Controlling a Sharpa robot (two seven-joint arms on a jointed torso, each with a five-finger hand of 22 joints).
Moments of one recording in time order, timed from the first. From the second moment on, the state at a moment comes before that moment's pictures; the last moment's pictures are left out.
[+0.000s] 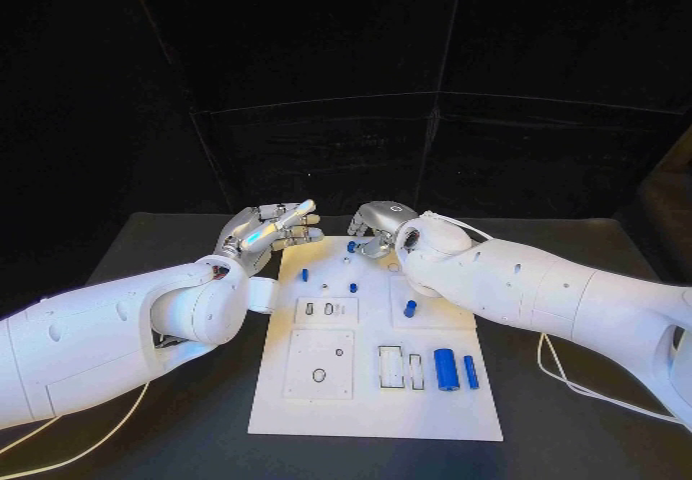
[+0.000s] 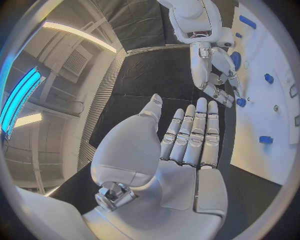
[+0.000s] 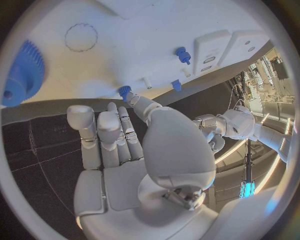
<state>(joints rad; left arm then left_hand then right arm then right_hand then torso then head) 1.23 -0.85 -0.07 1.59 0.10 -0.40 0.46 1.30 0.05 -0.02 0.07 0.06 0.87 0.22 0.09 0.07 0.94 0.19 0.14 0.07 0.97 0.16 0.26 0.21 0.18 0.81 0.26 0.27 0.11 1.25 -0.34 -0.04 1.00 -1.56 -0.33 -0.14 1.31 -0.11 0.45 -0.04 0.11 0.92 0.17 0.06 0.06 1.02 0.11 0.07 0.06 1.45 0.02 1.10 0.89 0.13 1.21 0.12 1.20 0.84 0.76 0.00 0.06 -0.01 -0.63</state>
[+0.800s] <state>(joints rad) 1.23 -0.86 -0.07 1.58 0.10 -0.40 0.45 1.30 0.05 -0.02 0.07 0.06 0.87 0.22 0.09 0.07 0.94 0.20 0.14 0.07 0.97 0.16 0.26 0.21 0.18 0.81 0.26 0.27 0.11 1.27 -0.57 0.00 1.20 -1.49 -0.34 -0.15 1.21 -0.16 0.32 0.06 0.24 0.95 0.17 0.08 0.07 1.23 0.09 0.21 0.11 1.46 0.00 1.17 0.97 0.13 1.28 0.11 1.26 0.94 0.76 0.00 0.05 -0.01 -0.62</state>
